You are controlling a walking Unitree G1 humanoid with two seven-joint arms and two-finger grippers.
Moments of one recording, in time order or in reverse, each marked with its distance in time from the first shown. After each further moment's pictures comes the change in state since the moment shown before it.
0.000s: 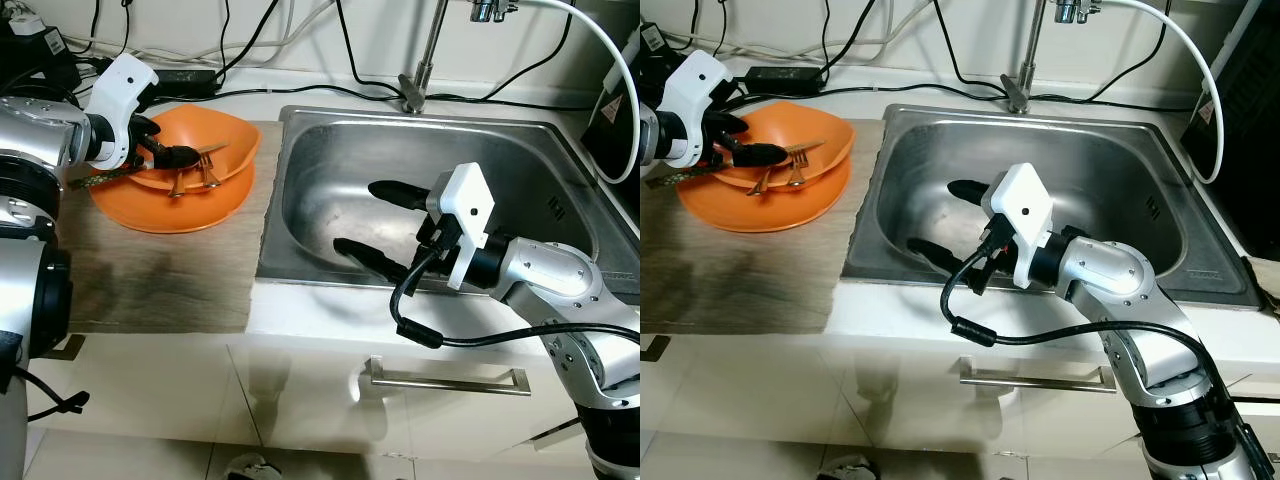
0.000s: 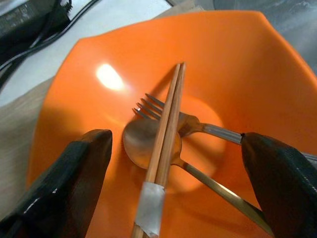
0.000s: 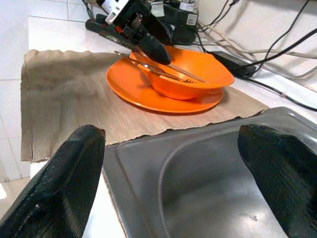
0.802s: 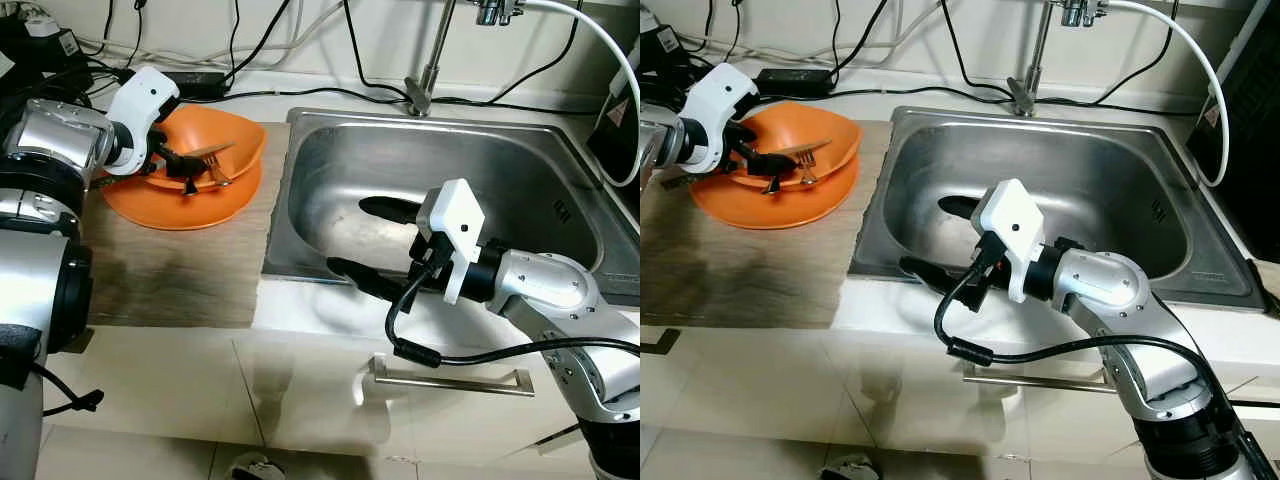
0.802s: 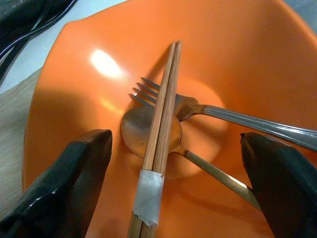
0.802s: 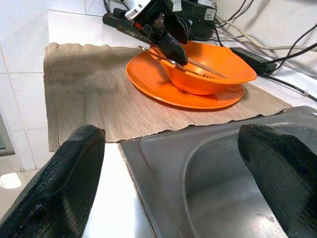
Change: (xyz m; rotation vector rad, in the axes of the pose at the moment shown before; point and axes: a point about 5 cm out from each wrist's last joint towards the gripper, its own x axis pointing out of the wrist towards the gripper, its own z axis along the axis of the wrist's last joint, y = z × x) left arm 0.012 -0.010 0.003 0.041 0.085 0.024; right arm -0.001 0.010 -0.004 0.004 0.029 0.036
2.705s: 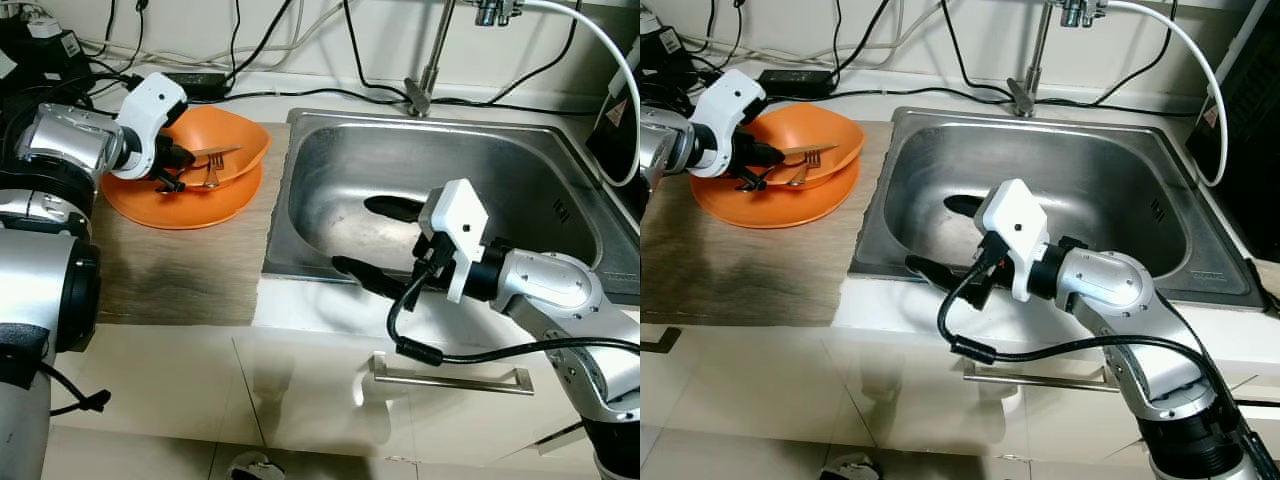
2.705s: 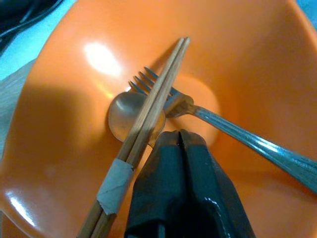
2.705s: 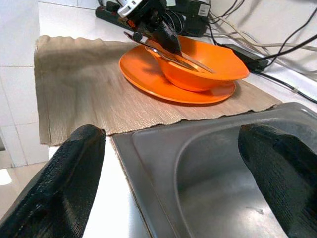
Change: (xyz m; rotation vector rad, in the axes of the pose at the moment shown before) left arm 0.006 -0.005 0.000 -0.045 -0.003 -0.007; right arm -0.002 -0.004 -0.002 -0.020 0.019 -0.030
